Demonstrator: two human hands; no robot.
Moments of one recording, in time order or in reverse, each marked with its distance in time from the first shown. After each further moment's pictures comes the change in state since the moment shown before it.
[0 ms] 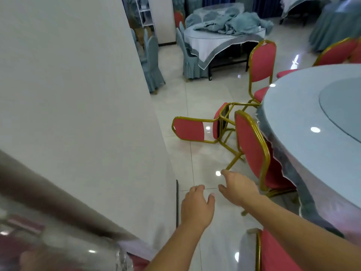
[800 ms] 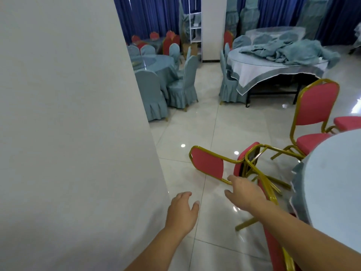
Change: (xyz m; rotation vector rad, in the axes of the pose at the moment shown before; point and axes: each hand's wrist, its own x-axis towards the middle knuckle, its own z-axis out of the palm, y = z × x) left_hand 0.298 0.075 -0.033 -0.044 0.214 -0.188; right_hand 0.336 0.079 -0.125 -0.050 -0.027 -0.230
